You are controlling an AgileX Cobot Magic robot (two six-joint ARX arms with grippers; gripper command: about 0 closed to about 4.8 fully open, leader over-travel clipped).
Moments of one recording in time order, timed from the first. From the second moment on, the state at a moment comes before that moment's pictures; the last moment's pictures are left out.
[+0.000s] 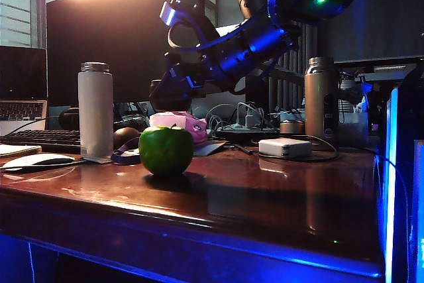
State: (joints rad) left arm -0.10 1.20 1.34 -0.65 0.45 0.39; right arm 0.59 1.86 1.21 0.27 -0.39 -0.34
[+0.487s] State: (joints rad) left arm -0.10 1.20 1.34 -0.65 0.45 0.39; right arm 0.60 1.92 1.21 0.30 -0.35 -0.34
